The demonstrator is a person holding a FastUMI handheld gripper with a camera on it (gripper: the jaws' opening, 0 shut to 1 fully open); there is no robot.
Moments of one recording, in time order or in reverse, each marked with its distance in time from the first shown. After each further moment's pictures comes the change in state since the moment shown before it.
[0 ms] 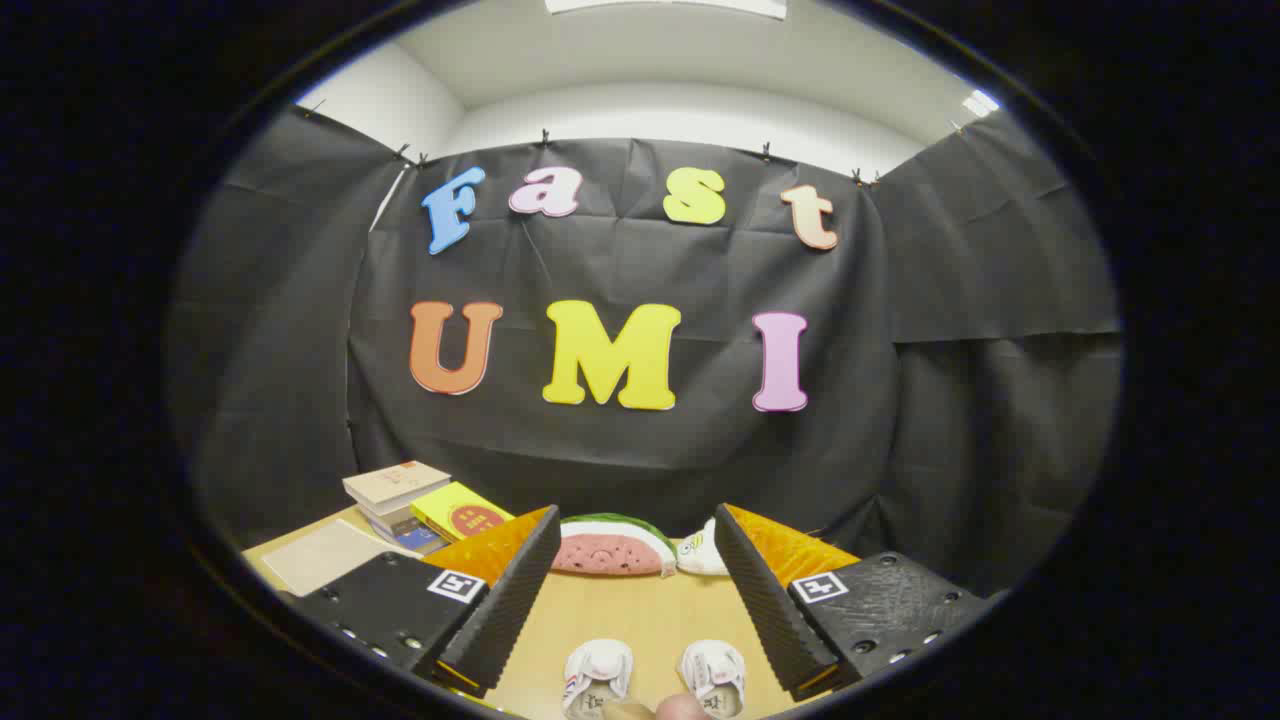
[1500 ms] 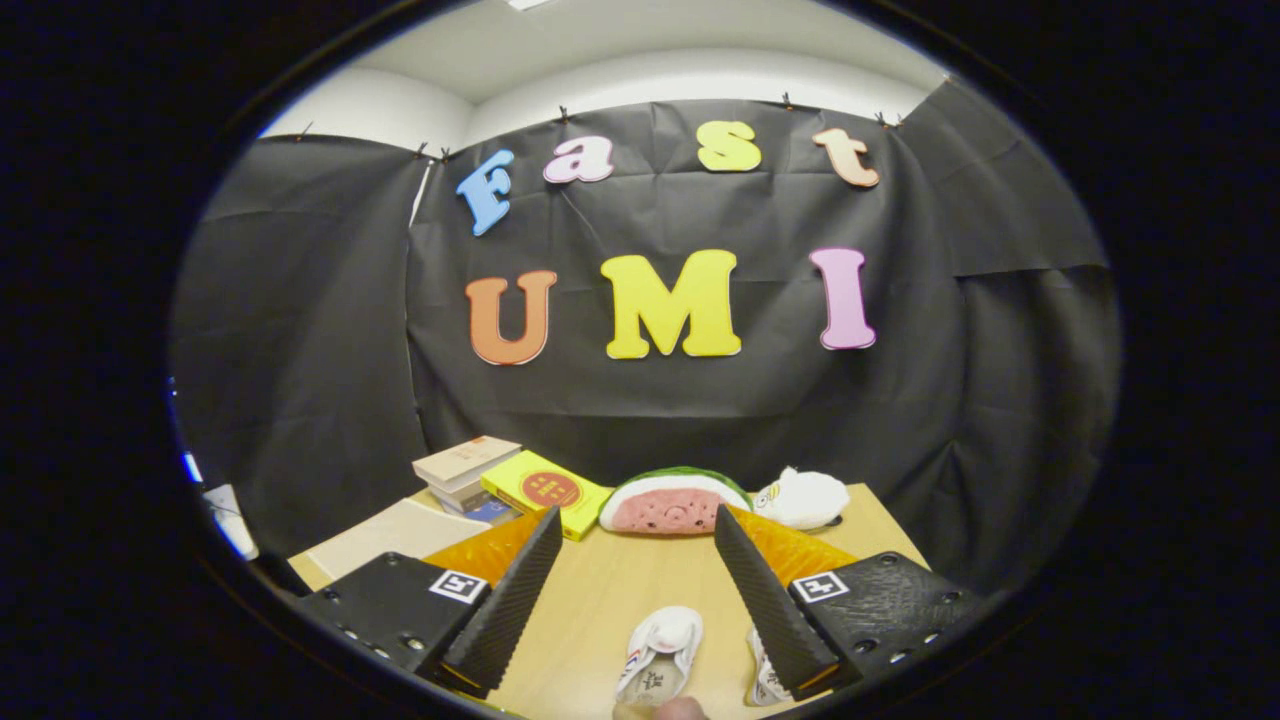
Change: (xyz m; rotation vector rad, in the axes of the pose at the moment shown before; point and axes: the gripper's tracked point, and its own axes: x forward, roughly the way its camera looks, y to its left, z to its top) arm -0.002 0.044 -0.061 0.089 0.123 0.219
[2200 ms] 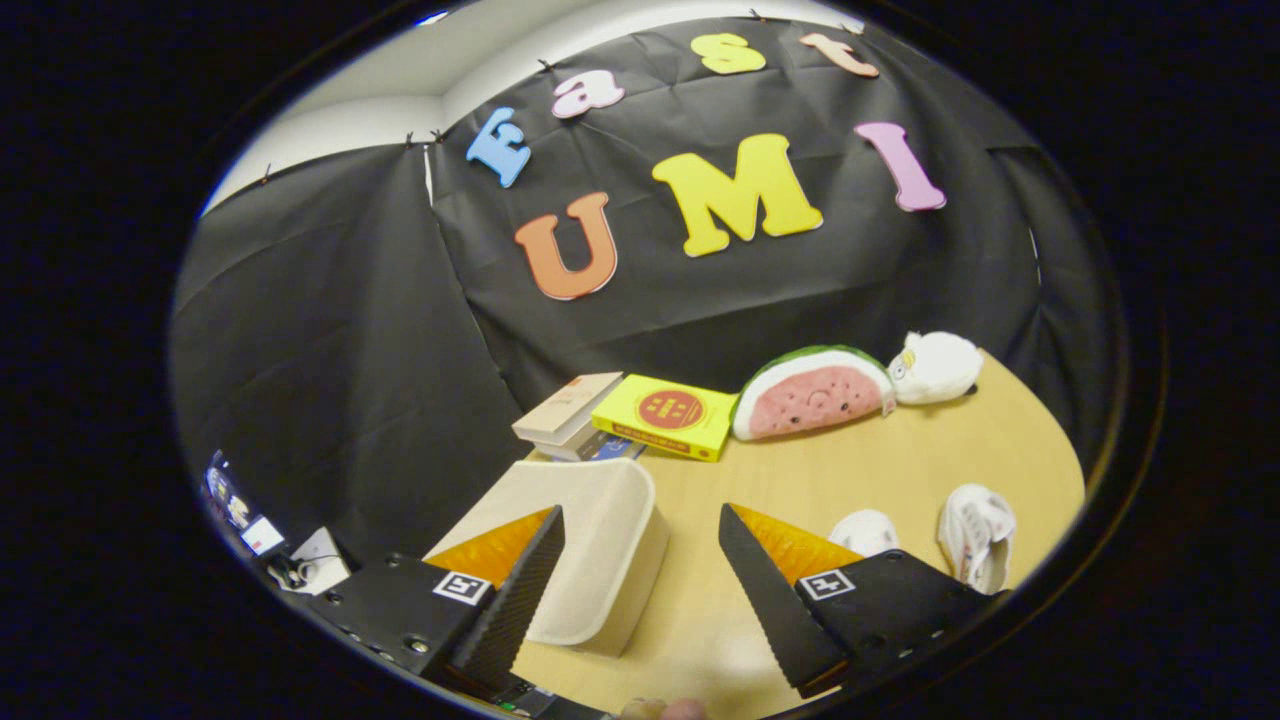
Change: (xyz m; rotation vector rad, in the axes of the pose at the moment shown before) arm 0.034 0.151 -0.106 0.241 0.276 0.239
